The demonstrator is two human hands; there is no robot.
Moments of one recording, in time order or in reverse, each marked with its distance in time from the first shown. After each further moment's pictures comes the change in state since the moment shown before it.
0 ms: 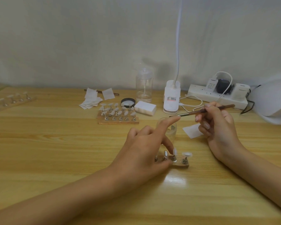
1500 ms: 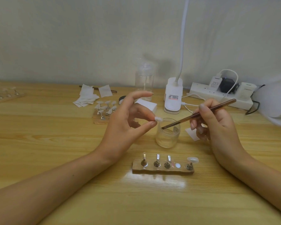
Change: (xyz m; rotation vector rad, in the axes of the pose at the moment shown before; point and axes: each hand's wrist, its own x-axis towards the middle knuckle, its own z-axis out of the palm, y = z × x) left_hand 0.035 -0.060 -0.004 -0.658 0.316 -0.026; right_hand -0.012 0.000 0.013 -0.308 -0.223 -0.177
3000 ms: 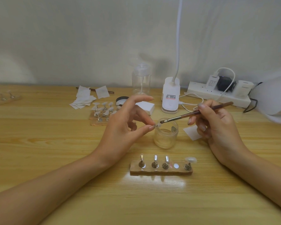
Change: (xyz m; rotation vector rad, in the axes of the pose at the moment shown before) left_hand 0.001 -0.002 0.001 0.082 -0.045 0.012; right_hand 0.006 -0.001 -0.003 0.176 0.085 0.132
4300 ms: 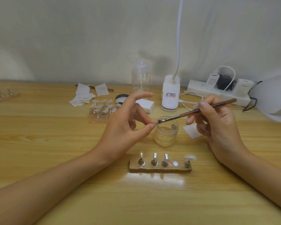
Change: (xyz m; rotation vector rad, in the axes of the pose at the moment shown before) left_hand -0.001 0.005 0.003 0.003 0.002 -0.030; right_hand -0.001 0.003 -0.003 -0.025 -0.058 -0.104
